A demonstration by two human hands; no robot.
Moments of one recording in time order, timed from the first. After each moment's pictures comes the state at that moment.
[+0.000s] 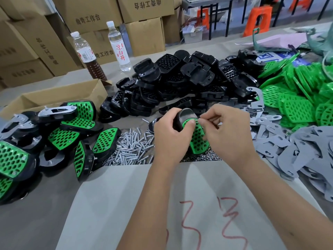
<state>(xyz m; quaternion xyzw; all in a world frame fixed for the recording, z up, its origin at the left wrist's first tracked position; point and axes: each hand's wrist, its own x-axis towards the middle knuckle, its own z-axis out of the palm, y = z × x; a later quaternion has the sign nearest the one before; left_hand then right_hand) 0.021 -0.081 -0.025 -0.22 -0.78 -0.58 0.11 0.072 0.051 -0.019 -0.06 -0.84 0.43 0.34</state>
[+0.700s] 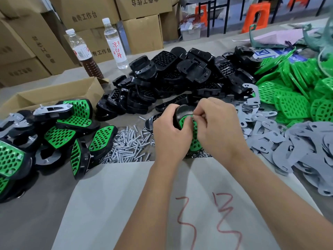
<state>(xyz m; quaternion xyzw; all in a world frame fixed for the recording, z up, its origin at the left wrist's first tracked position) 0.025 -0.070 -0.030 -0.22 -0.79 -0.53 0.19 0.066 0.048 -0.021 -0.02 -0.89 0.30 0.36</state>
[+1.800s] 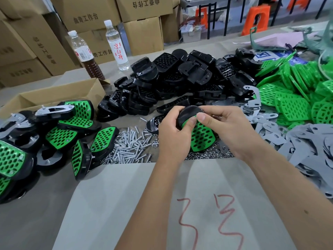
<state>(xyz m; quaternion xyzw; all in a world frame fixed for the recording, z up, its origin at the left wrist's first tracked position) 0.023 -0.069 -0.033 -0.20 -0.74 -0.63 0.06 0.064 0.082 -0.035 0.03 -0.70 0.70 0.14</state>
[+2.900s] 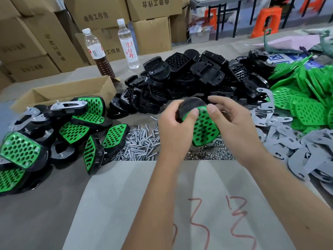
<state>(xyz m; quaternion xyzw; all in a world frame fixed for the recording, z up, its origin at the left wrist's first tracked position) 0.016 -0.085 -0.017 -0.16 -0.72 -0.66 0.10 0.060 0.053 -0.031 -0.04 -0.74 0.62 0.27</state>
